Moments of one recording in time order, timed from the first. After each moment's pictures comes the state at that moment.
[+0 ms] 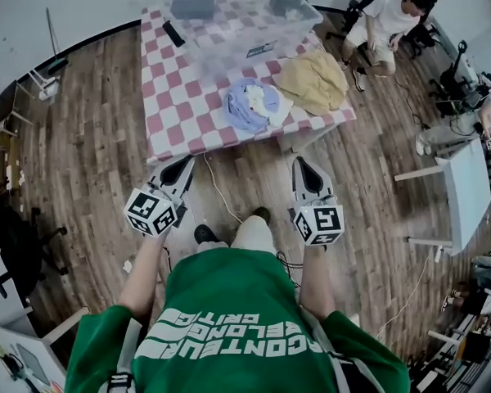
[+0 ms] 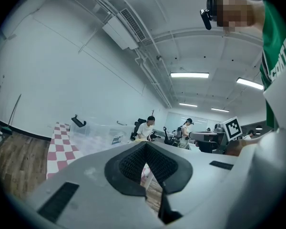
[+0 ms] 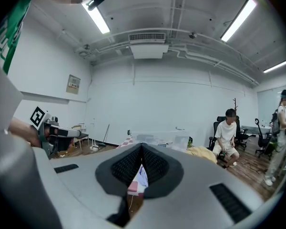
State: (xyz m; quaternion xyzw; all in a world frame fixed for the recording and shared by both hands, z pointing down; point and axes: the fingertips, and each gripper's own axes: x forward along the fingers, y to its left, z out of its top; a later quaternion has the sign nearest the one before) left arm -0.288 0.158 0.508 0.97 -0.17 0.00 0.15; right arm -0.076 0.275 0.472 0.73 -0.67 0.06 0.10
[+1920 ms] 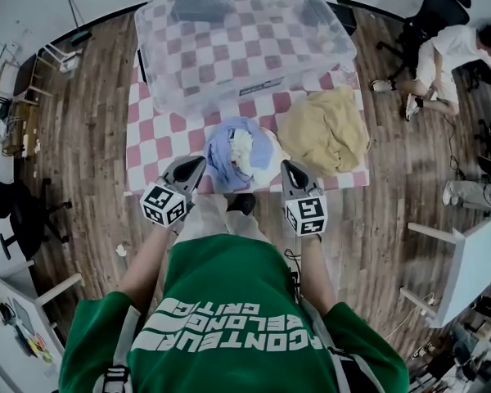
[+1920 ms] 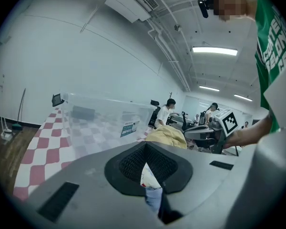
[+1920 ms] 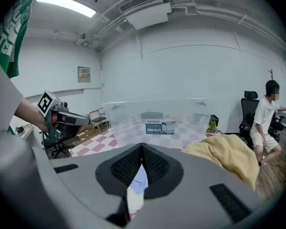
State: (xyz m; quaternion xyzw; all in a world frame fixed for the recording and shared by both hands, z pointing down) left arm -0.056 -0.016 0.618 0.95 -0.24 0.11 0.19; right arm 0.142 0.045 0.621 0.59 -0.77 0.16 0.17
